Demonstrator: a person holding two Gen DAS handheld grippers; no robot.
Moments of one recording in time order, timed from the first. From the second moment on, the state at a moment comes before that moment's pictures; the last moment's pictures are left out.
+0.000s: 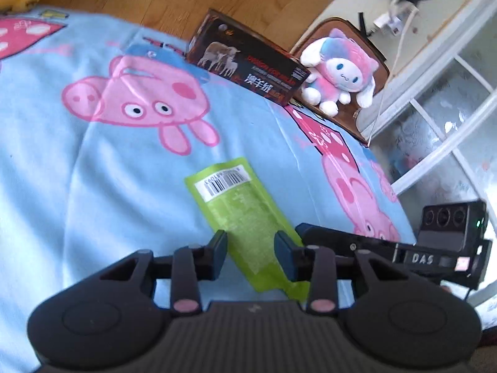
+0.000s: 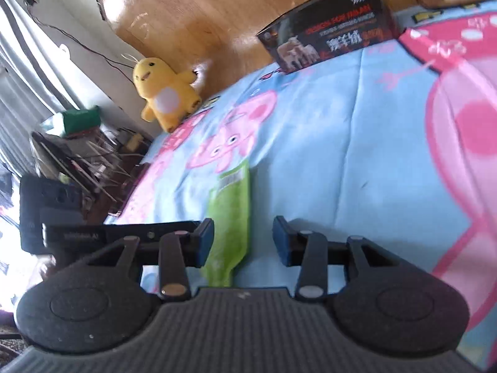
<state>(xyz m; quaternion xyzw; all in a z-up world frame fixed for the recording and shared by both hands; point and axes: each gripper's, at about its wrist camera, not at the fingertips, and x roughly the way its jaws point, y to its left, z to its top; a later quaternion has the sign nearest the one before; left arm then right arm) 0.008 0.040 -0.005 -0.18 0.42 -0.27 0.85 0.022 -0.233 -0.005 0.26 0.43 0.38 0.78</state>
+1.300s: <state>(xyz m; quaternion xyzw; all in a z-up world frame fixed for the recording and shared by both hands) 0.148 -0.008 0.097 -0.18 0.35 -0.32 0.86 0.128 -0.266 0.058 0.34 0.32 0.39 0.79</state>
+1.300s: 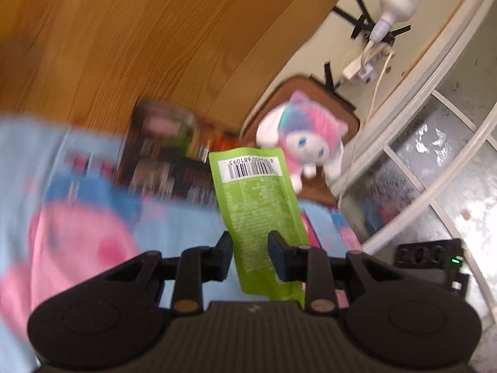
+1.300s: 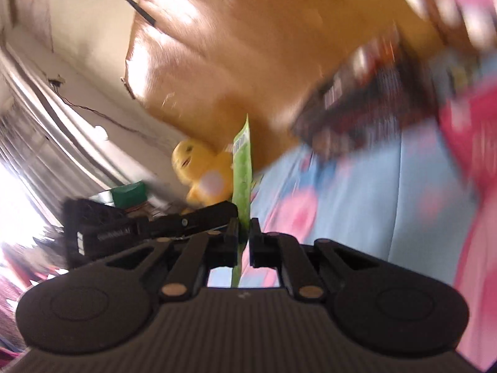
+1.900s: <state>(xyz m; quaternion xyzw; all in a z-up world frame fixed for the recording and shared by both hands) 0.300 -0.051 0.061 -0.09 0.34 -0.21 0.91 0.270 -0.240 0.014 0.18 0.26 0.21 0.93</state>
